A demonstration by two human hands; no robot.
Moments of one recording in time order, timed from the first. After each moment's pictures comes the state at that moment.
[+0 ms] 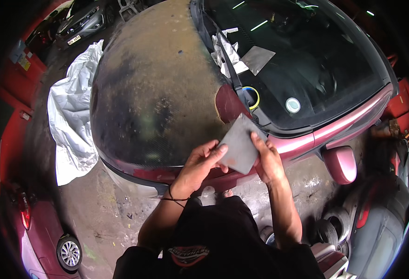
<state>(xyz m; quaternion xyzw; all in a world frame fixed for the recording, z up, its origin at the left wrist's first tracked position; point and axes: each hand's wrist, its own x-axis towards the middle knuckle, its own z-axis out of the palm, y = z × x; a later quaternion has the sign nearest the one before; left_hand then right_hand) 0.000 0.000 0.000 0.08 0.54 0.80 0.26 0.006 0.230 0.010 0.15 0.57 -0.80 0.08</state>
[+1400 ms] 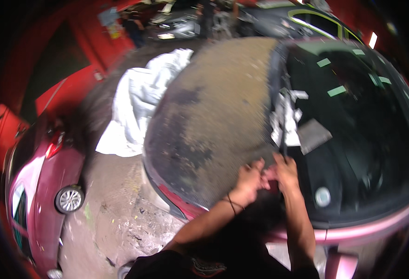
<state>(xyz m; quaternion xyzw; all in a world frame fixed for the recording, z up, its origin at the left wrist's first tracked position) -0.151 0.114 -0.022 -0.28 0.38 0.88 0.02 -0.225 0.242 -0.030 0.11 0.67 -0.72 0.16</state>
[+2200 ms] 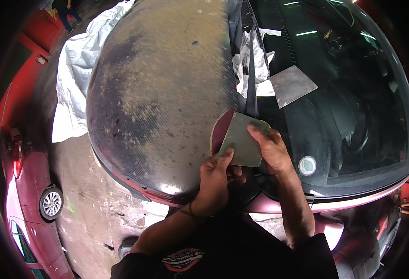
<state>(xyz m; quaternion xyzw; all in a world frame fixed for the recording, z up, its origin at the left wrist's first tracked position) -0.105 0.135 -0.009 -0.26 0.35 0.90 0.08 -0.212 0.284 0.000 0.10 0.70 -0.67 0.25</state>
